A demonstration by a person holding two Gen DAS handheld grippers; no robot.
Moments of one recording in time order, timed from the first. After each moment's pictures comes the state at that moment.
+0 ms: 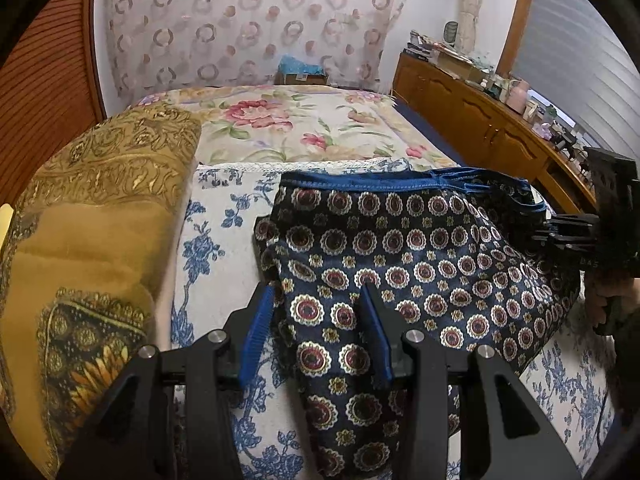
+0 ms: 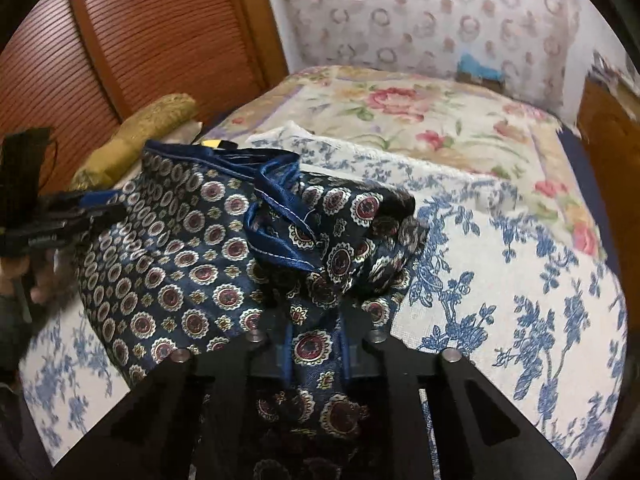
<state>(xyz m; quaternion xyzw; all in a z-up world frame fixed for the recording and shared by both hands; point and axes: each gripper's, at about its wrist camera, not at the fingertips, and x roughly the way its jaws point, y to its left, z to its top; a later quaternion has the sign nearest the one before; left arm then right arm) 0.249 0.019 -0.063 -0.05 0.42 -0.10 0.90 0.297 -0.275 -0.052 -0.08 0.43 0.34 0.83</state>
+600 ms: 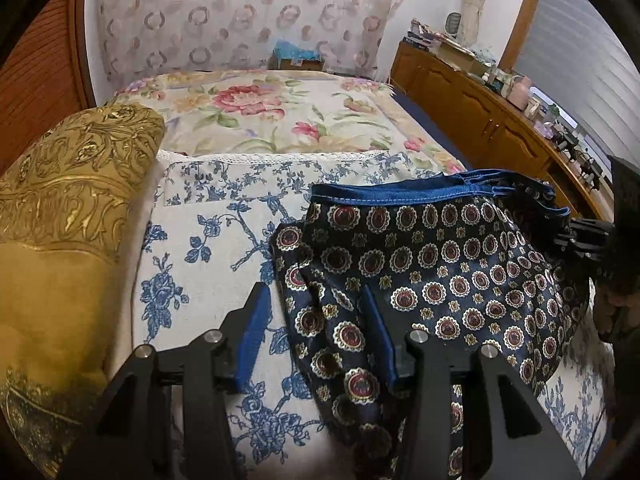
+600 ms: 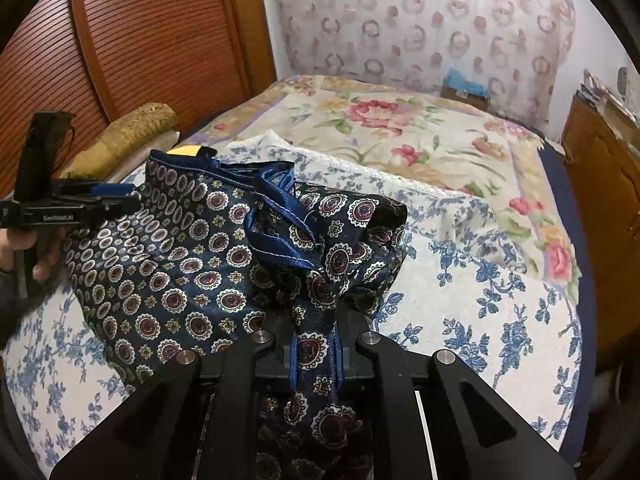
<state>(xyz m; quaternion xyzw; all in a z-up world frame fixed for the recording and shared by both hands) 0.295 0.006 -0.077 -0.06 0.44 -0.11 0.89 0.313 -0.299 -0.043 -0.10 0.42 0.32 0.84</state>
